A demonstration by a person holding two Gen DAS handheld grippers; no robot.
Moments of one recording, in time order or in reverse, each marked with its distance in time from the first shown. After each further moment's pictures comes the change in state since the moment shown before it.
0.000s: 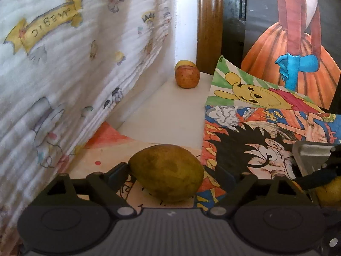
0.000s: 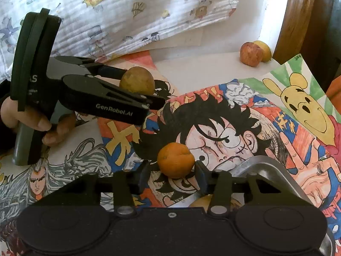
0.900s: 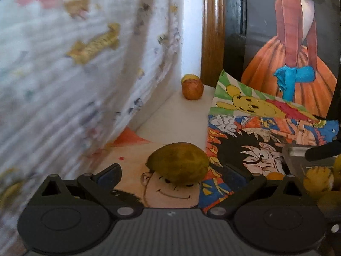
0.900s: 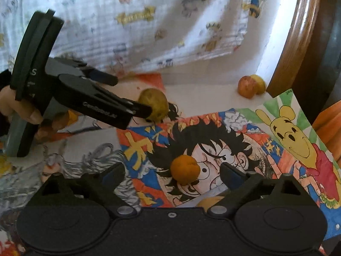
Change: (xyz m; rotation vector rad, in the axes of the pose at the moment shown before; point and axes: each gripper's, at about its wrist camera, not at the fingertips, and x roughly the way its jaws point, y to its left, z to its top) left arm -0.046 0.008 -0.013 0.003 -0.065 0.012; right arm -0.035 0.035 -0.011 -0.110 -0.134 -0.082
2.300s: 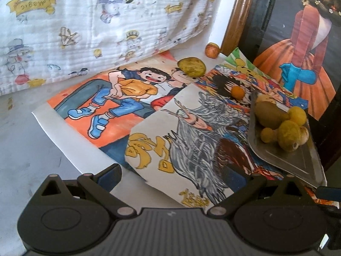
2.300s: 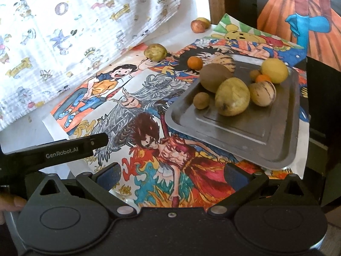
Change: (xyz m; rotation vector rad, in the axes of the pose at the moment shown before) left arm -0.219 -0.019 -0.140 -0.317 0.164 0.071; right arm -0.164 0.138 -0.101 0.553 0.108 -0.103
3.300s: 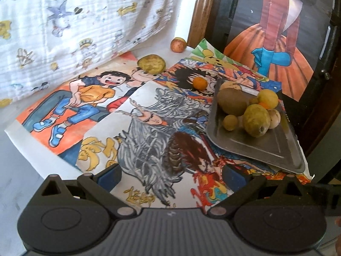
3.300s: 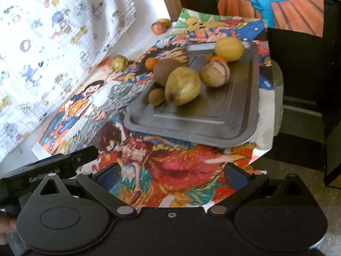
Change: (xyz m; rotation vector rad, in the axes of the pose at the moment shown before) left arm -0.005 -0.048 -0.007 0.130 0.012 -0.088; right arm -0.011 -0.058 -0.020 0.232 -0.017 -0.015
